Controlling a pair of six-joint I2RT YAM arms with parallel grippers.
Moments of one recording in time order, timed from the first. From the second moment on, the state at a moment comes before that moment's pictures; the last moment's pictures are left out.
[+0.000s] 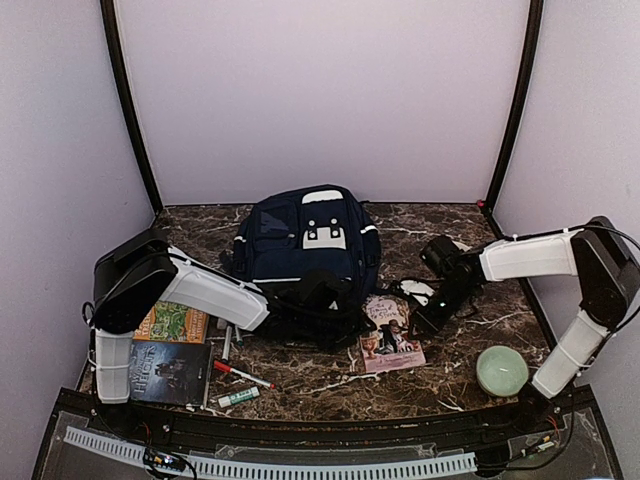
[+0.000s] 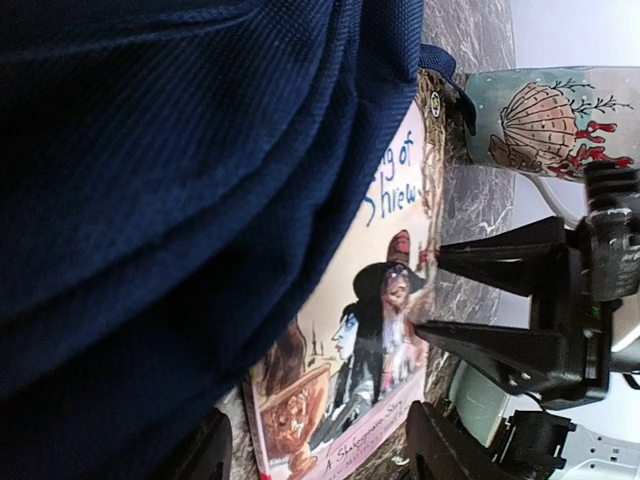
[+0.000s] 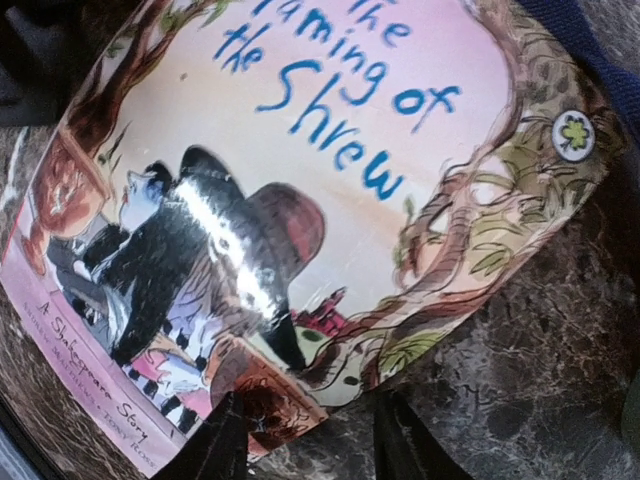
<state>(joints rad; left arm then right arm) -1.05 2.06 1.19 0.15 0.15 -1.30 0.56 1.61 0.87 -0.59 -0.26 -0.29</state>
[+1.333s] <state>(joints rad) -1.08 2.14 1.17 0.44 0.05 -1.58 0.52 1.71 0.97 -0.58 -0.20 -0.24</state>
